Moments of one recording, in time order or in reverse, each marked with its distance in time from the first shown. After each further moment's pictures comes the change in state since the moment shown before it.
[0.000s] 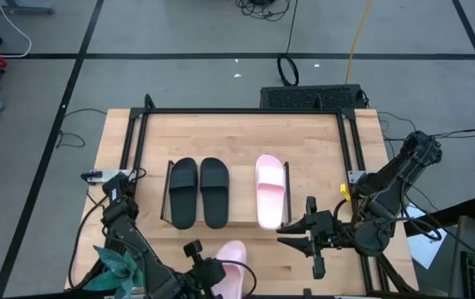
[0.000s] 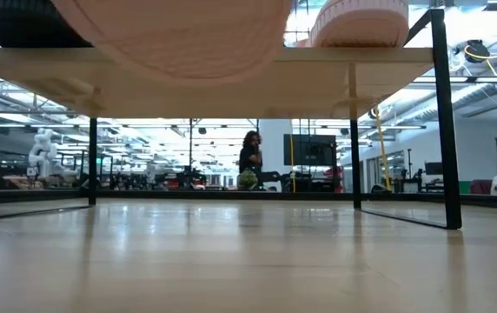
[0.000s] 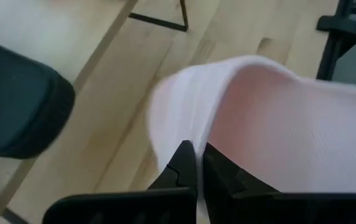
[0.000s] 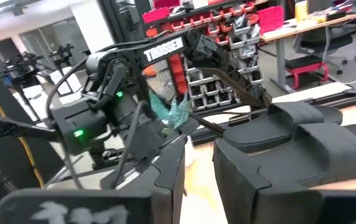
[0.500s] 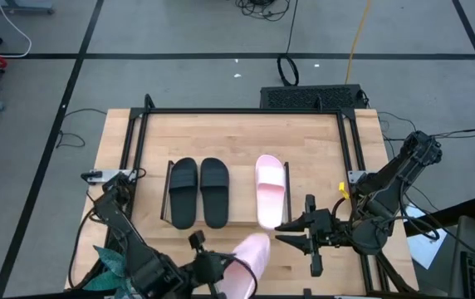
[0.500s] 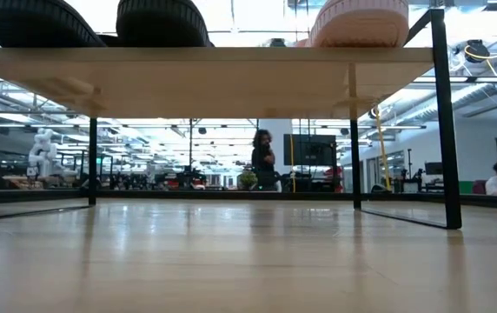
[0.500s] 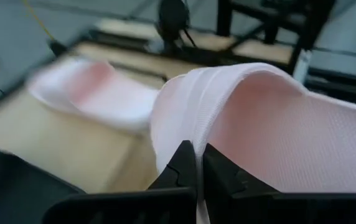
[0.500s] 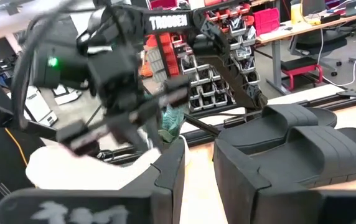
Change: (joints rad) left arm 0.019 -0.139 -0.001 0.279 -0.258 0.259; right arm -0.015 0.000 0.000 -0.001 0.001 -0.010
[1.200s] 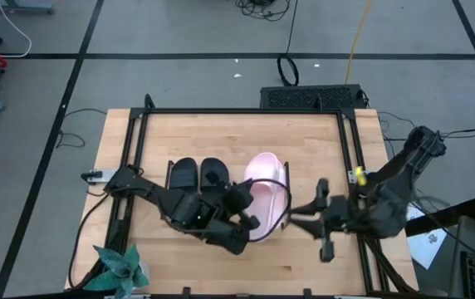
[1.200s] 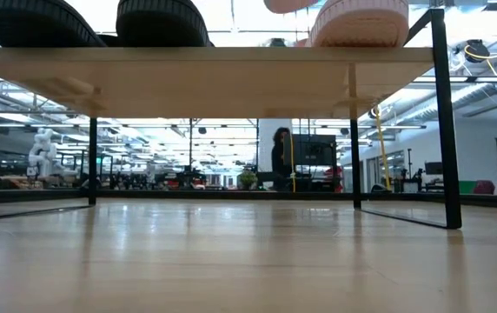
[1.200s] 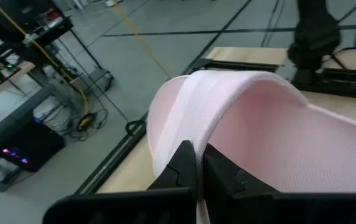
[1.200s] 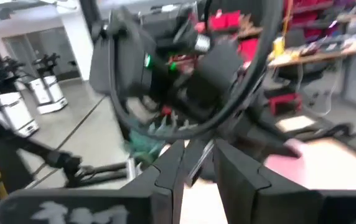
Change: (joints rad) left arm 0.340 -0.058 0.000 -0.031 -0.145 0.361; right arm 0.002 -0.103 0.000 0.002 0.065 -0.165
